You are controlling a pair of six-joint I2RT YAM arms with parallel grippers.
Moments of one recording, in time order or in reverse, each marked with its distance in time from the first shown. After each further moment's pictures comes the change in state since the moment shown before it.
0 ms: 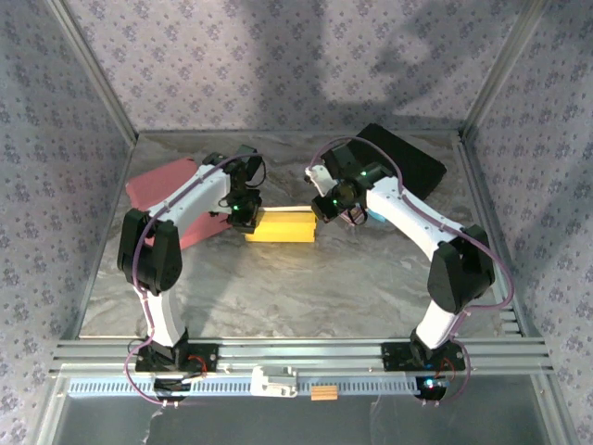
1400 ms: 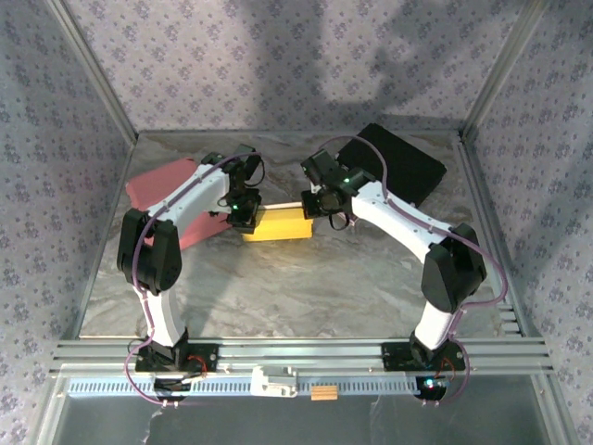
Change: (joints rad) left arm 0.006 0.000 0.000 0.008 0.016 -0.004; right arm 0.114 0.032 0.017 0.065 0.255 0.493
